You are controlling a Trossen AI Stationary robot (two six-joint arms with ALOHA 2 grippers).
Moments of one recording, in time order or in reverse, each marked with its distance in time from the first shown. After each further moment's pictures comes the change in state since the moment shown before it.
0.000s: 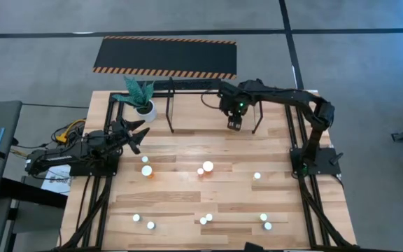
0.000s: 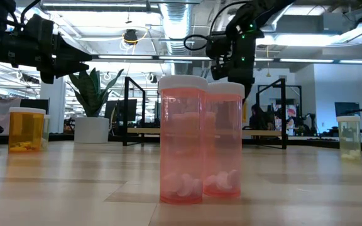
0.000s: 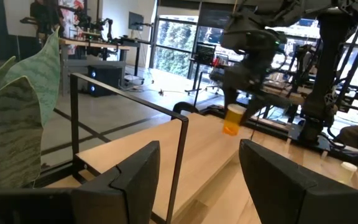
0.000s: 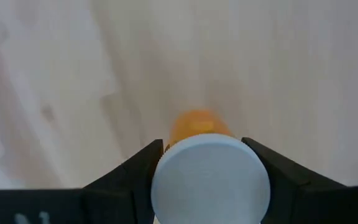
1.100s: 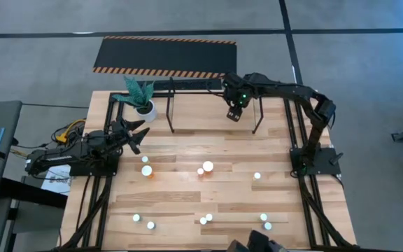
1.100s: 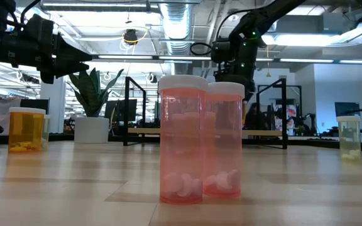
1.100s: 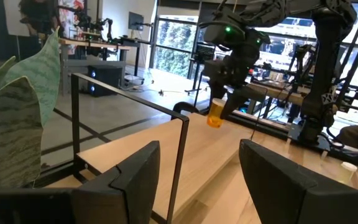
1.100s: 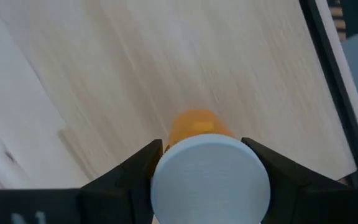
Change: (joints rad) left arm 0.000 0.000 0.000 0.000 0.000 0.000; right arm -0.110 0.009 -0.003 0.065 -0.018 0.035
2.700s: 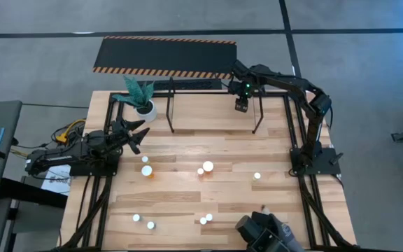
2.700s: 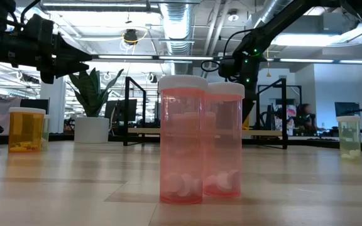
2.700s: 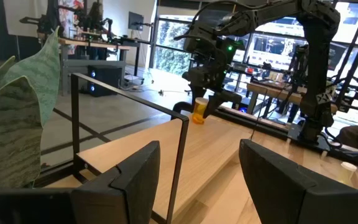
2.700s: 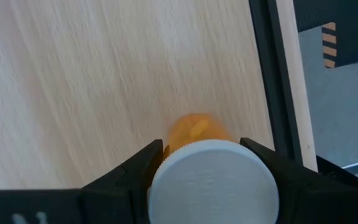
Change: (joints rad) left arm 0.000 0.000 0.000 0.000 0.000 0.000; right arm -0.176 0.095 0.027 0.075 -0.045 -0.353
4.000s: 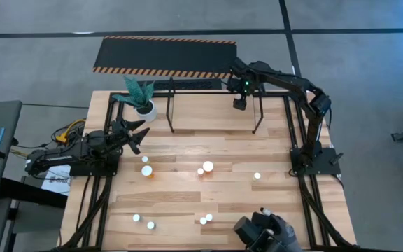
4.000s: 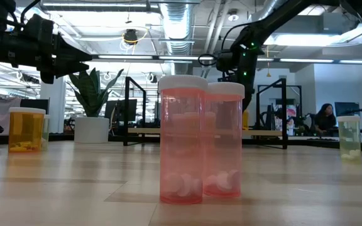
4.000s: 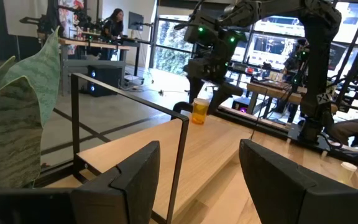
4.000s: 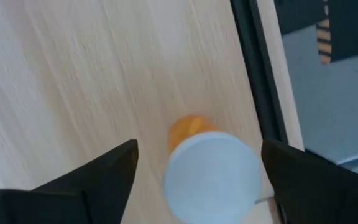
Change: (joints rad) left arm 0.000 0.000 0.000 0.000 0.000 0.000; right arm 0.020 -0.001 0.085 -0.103 0.018 0.071
